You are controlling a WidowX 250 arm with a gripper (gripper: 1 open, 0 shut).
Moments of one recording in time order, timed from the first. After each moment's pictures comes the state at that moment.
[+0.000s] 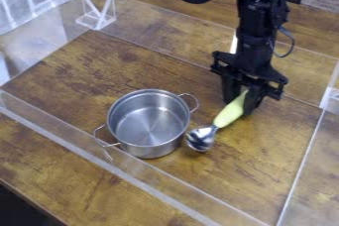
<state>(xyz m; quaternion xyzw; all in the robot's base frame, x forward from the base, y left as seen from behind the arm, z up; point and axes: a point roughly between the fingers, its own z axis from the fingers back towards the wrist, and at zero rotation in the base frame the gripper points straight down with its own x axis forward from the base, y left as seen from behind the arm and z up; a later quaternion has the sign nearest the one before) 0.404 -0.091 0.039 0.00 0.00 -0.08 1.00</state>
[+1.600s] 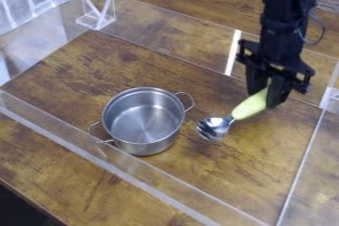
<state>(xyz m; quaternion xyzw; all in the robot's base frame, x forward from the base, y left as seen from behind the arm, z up) 0.407 -0.126 0.077 -0.03 -0.03 -0.19 0.98</state>
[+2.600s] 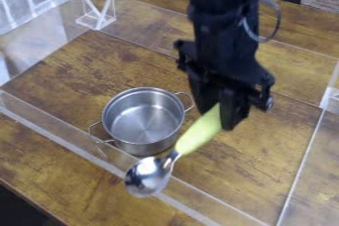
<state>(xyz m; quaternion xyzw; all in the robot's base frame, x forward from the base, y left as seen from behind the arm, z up) 0.294 -0.112 0.115 -0.06 -0.09 -0.14 0.98</state>
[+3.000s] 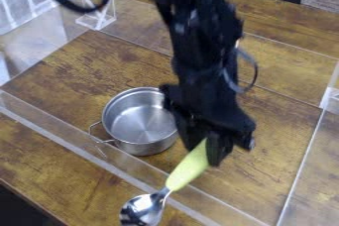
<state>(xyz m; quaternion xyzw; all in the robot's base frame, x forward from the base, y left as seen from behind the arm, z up) 0.283 -0.108 0.071 -0.06 -0.09 -0.09 0.99</state>
